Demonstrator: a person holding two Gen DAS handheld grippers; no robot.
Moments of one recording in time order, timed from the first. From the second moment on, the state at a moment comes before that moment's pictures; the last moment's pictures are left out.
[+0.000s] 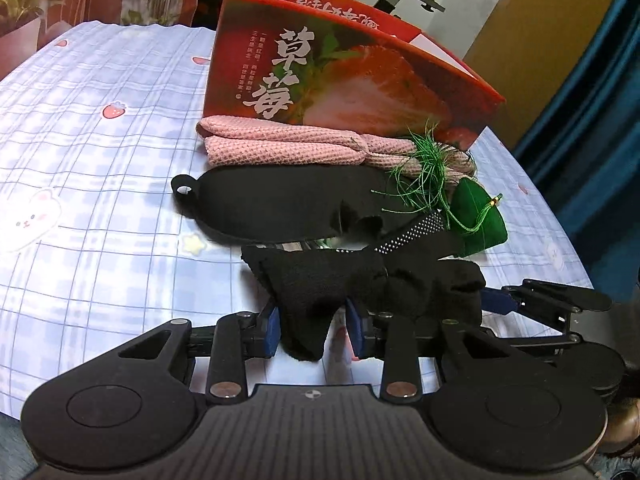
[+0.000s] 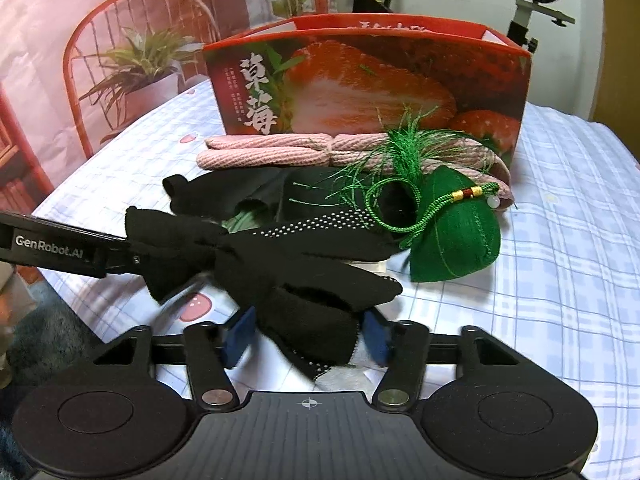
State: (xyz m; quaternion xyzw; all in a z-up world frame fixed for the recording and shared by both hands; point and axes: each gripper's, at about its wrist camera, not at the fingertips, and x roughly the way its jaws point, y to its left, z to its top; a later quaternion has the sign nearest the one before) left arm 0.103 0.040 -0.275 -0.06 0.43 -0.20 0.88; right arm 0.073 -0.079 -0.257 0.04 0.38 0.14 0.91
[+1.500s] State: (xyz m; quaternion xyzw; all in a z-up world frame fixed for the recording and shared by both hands) left arm 0.141 0.040 -0.123 -0.07 0.25 -0.21 0.94; right arm 0.124 -0.104 -0.108 0.05 0.18 0.16 0.97
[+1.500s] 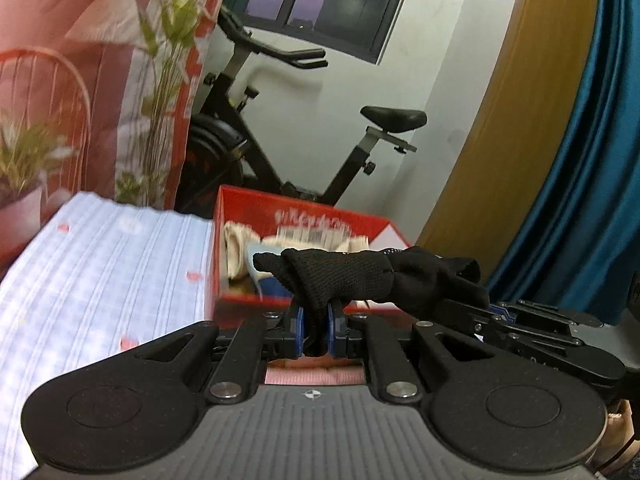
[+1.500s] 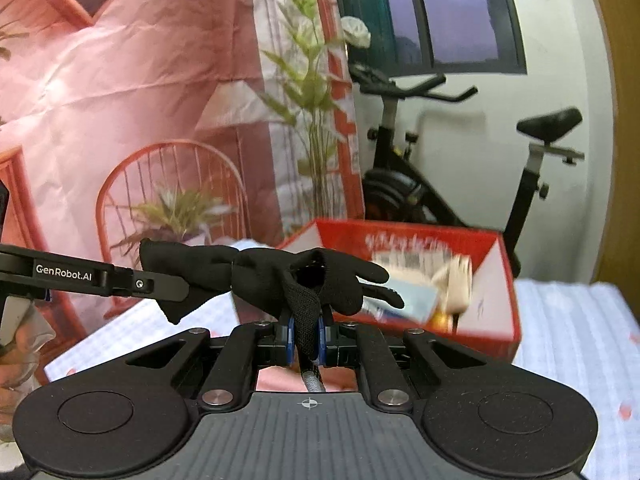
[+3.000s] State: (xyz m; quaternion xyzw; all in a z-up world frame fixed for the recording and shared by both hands) left arm 0.254 0.025 -0.153 -0.03 0.34 -0.17 0.92; right arm 0.250 -0.142 -0.148 0.05 0.29 0.08 0.95
